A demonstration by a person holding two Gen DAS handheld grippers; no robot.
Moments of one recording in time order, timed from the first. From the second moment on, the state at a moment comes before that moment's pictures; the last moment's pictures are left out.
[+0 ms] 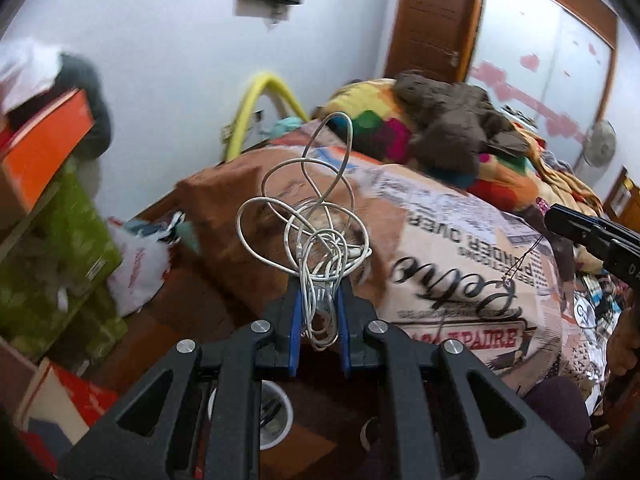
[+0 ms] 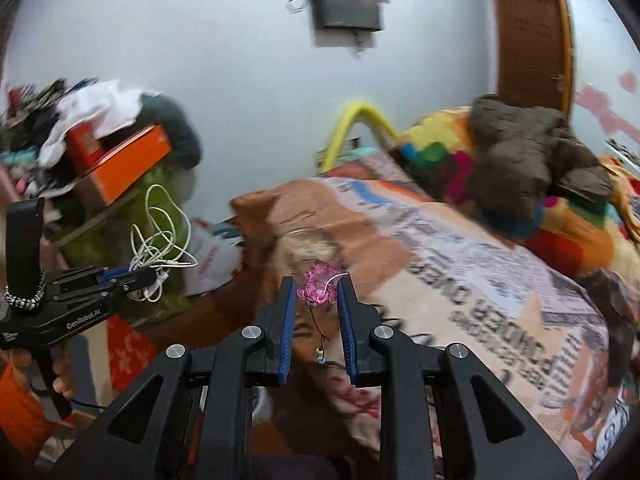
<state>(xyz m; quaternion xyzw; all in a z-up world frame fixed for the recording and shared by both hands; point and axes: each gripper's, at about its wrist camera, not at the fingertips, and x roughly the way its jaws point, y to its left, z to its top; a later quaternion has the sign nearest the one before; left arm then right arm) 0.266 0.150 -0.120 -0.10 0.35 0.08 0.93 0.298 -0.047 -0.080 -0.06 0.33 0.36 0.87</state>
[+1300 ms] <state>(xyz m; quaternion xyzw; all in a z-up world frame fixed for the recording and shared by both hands) 0.203 0.265 -0.434 -0.31 0.56 0.14 0.76 0.260 0.174 -0.311 -0.19 0.57 0.45 0.66</state>
